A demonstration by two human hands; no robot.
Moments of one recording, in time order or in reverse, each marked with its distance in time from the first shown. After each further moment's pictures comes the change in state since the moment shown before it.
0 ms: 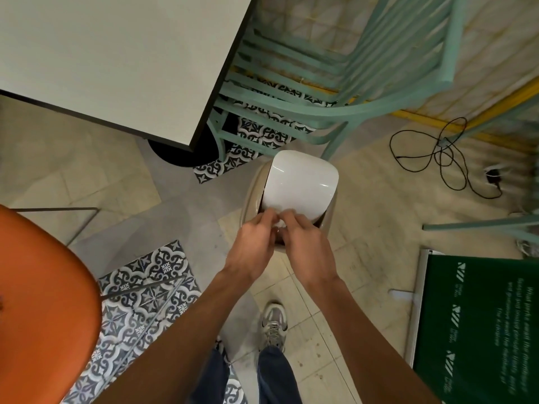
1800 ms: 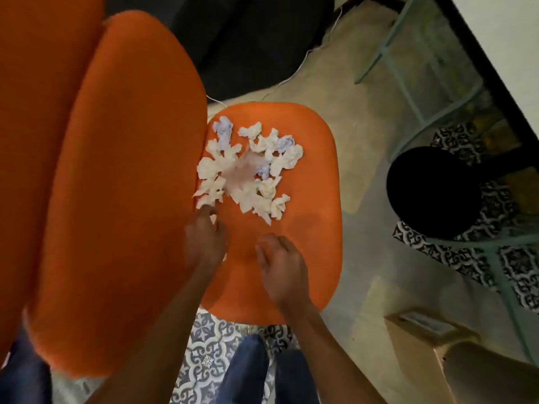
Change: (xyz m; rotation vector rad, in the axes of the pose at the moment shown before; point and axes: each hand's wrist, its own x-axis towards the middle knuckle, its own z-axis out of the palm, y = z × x) left_hand -0.417 -0.471 -0.289 -0.218 0.867 -1.298; right_hand -0.124 -0.565 0.291 0.193 -0.523 -0.720
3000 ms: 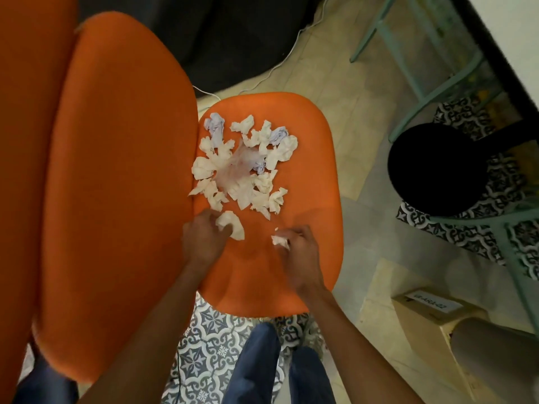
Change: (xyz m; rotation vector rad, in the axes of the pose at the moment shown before) left_hand 0.009 0.007 -0.013 0.136 -0.215 0.041; right_hand 0.012 0.029 -0.022 0.156 -0.100 0.281
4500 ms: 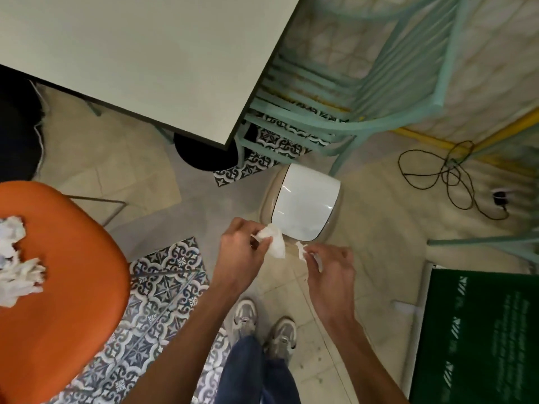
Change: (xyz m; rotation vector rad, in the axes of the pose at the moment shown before) left_hand -0.471 0.314 0.302 0.086 -0.456 1.029; right_hand -0.424 0.373 -0.267 0.044 0.994 0.463
